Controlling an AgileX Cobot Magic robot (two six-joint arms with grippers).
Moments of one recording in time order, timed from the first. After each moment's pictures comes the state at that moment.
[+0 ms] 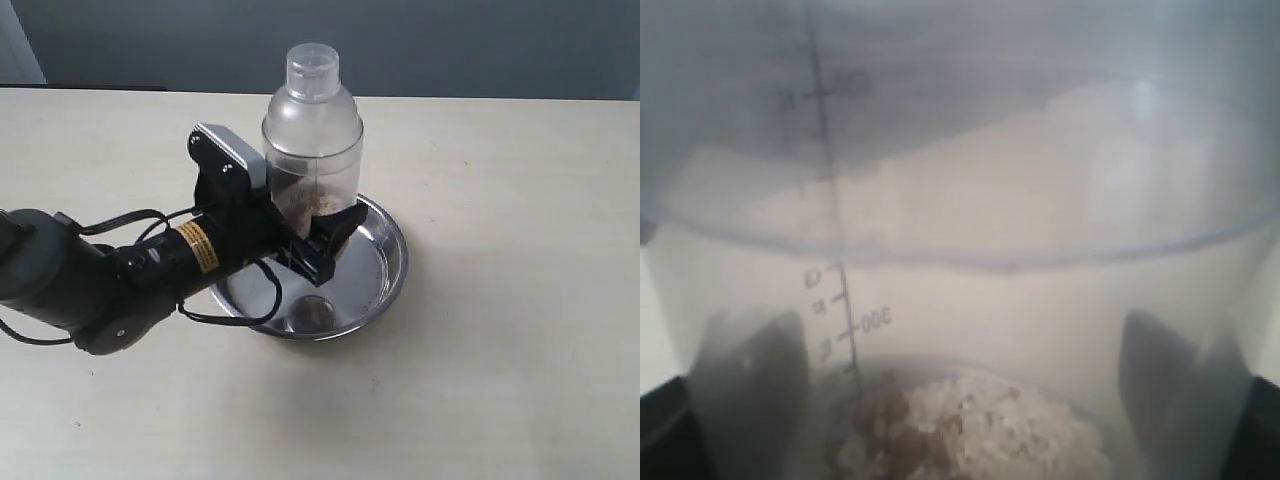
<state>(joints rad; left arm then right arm) -0.48 1.96 -0.64 0.27 -1.16 -0.16 0.18 0.00 0.00 0.24 0.32 -0.02</state>
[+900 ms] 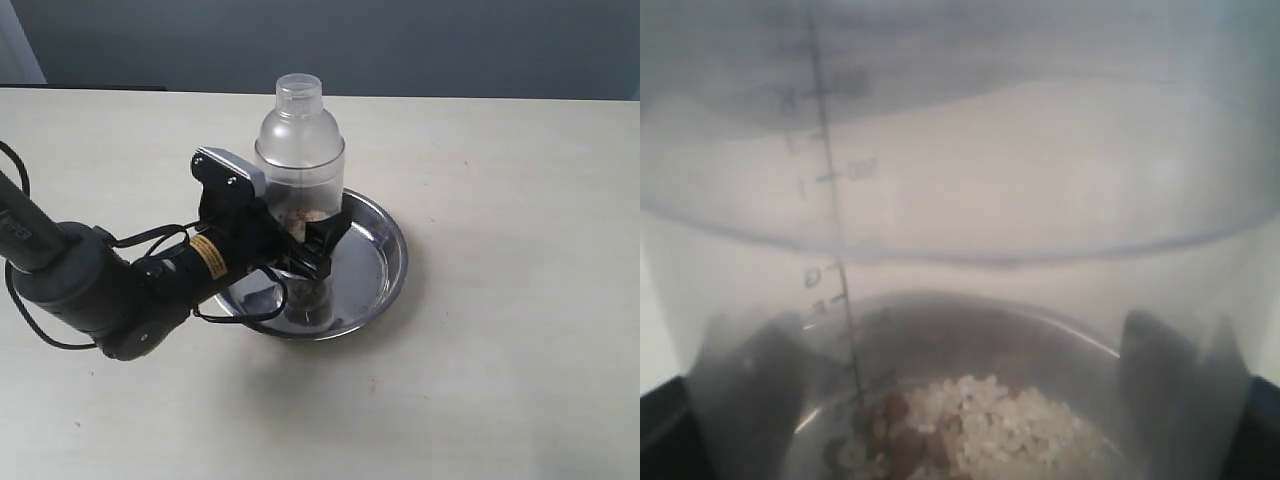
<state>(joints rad) -0.48 2.08 -0.68 0.15 -1.17 -0.18 0.18 0.00 0.00 0.24 0.32 -0.02</state>
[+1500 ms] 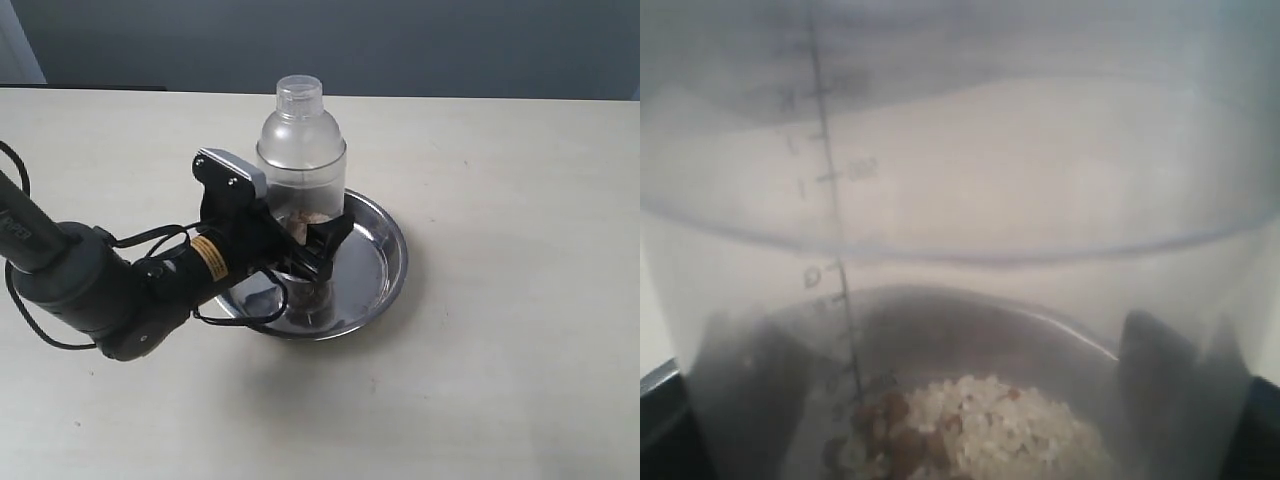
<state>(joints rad) -0.48 2.08 -0.68 0.17 -1.16 -0.20 0.18 0.00 0.00 0.24 0.32 -0.02</state>
